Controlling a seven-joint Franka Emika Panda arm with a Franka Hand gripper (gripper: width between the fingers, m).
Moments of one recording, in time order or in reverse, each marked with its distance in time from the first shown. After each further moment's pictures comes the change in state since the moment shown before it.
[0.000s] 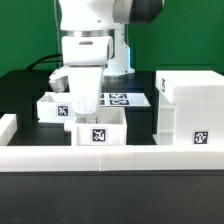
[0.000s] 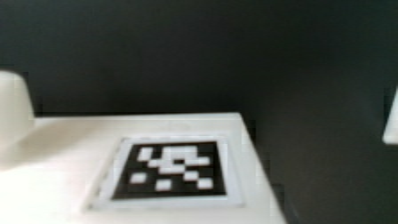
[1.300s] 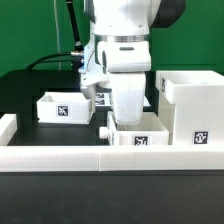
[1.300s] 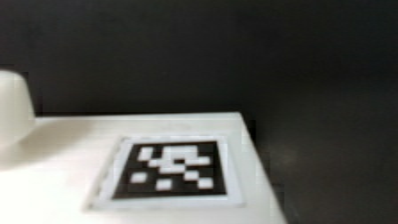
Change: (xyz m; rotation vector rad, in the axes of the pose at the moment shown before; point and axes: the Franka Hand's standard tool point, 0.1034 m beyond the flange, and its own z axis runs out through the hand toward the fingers) arm 0.051 0.014 0.007 0.009 -0.022 -0.097
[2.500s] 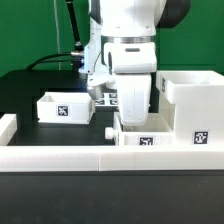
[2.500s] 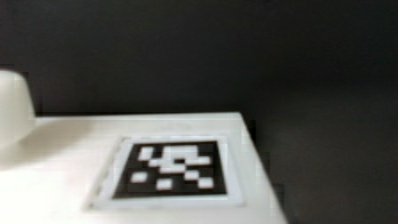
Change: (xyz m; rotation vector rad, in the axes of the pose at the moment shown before) arm 0.014 0.001 0.001 0.000 0.006 0.031
